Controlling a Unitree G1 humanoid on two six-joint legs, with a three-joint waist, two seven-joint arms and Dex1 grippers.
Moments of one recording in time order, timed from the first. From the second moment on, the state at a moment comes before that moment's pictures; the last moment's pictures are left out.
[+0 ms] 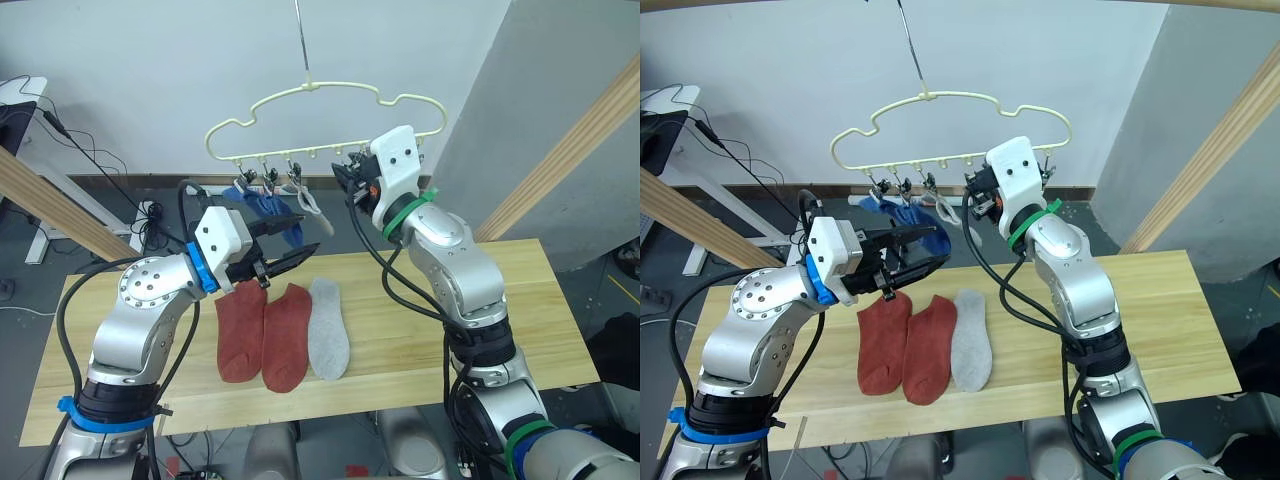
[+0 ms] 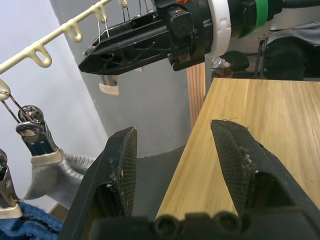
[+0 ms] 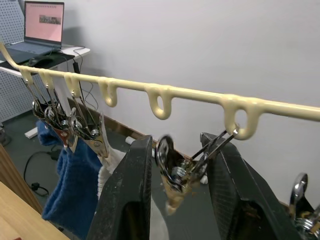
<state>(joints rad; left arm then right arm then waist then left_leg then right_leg) -0.32 0.60 0.05 -0.29 -0.43 0.25 -0.88 -0.73 -0.05 0.14 -0.17 0.07 0.63 0.28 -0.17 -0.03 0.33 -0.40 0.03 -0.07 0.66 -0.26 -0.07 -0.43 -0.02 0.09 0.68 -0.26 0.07</state>
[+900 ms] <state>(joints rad) -0.31 0.60 0.04 -0.31 -0.42 0.26 -0.87 -0.73 -0.02 0.12 -0.15 0.10 0.62 0.26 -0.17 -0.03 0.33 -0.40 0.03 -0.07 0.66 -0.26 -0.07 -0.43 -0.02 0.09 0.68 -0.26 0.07</state>
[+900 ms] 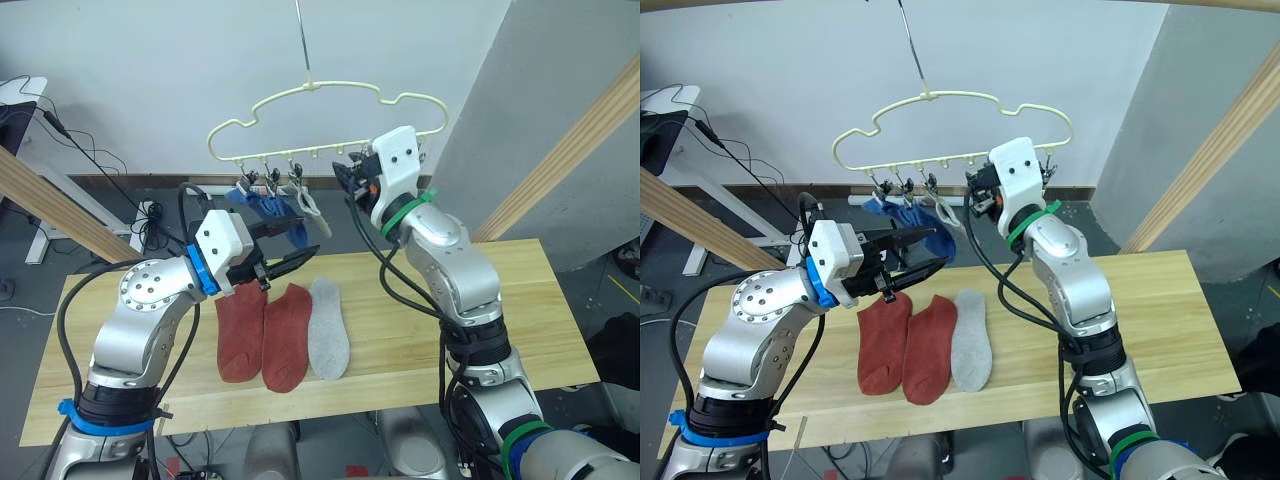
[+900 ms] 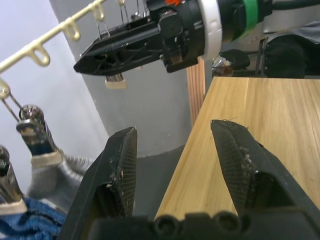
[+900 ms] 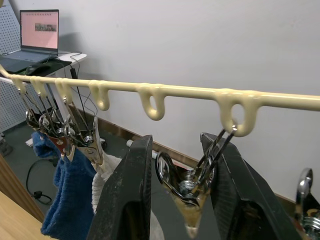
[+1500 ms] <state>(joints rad) -0.25 0.55 -0.01 -0.31 -0.33 0.25 -0.79 -0.73 -0.01 0.10 -0.15 0.12 0.62 0.24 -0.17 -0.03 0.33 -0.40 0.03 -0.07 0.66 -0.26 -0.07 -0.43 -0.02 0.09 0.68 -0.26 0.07</state>
